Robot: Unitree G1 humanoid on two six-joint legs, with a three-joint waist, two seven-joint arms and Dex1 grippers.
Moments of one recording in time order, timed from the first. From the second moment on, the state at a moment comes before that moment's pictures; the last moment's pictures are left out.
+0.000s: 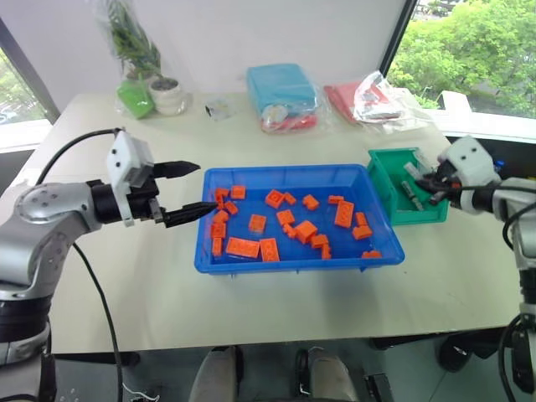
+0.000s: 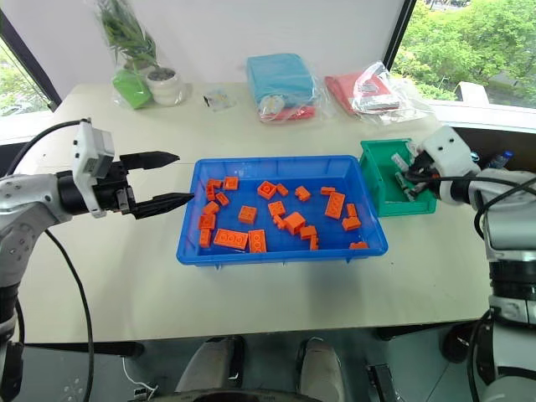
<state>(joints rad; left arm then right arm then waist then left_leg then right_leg) -0.41 0.85 0.17 -0.28 -0.64 0.60 -1.00 -0.48 -0.88 -0.17 0.09 0.04 0.66 0.87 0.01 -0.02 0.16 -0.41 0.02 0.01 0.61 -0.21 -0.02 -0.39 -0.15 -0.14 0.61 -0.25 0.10</state>
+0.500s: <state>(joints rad) -0.40 0.90 0.21 -0.23 -0.67 0.61 -1.07 -0.19 -1.16 -0.39 -0.03 0.37 0.59 1.34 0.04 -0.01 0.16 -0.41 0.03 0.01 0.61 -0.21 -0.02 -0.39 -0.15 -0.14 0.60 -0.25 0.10</state>
